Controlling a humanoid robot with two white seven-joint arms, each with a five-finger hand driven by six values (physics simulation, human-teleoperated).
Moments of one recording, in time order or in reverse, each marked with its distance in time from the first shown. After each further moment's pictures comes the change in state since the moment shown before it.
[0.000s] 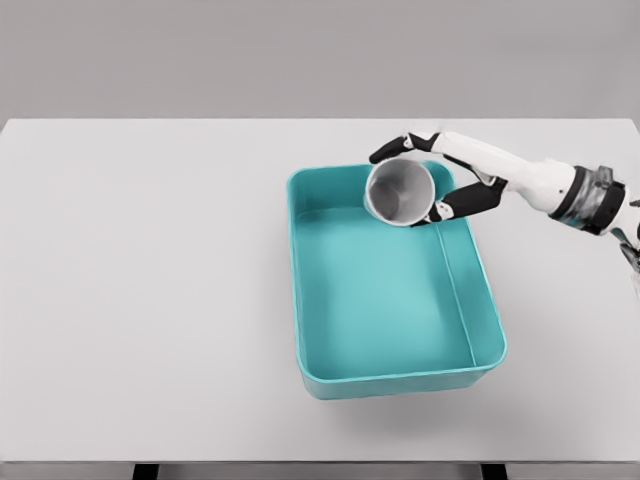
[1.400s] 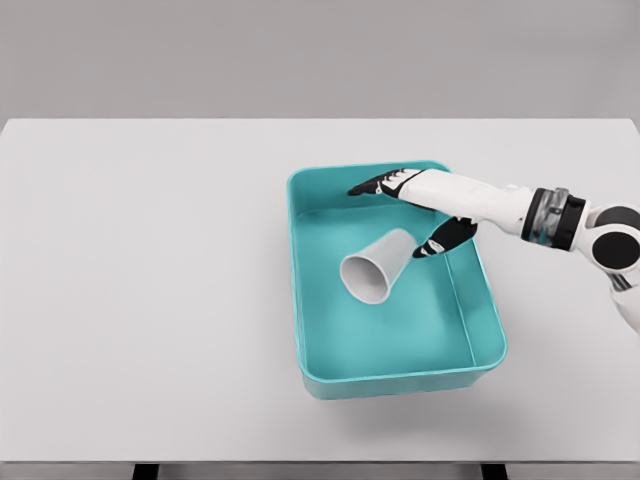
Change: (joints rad) left arm -0.002 0.000 0.000 0.000 0.000 0.000 0.000; right arm 0.002 0.015 0.048 -0.056 0.398 0.052 -0.001
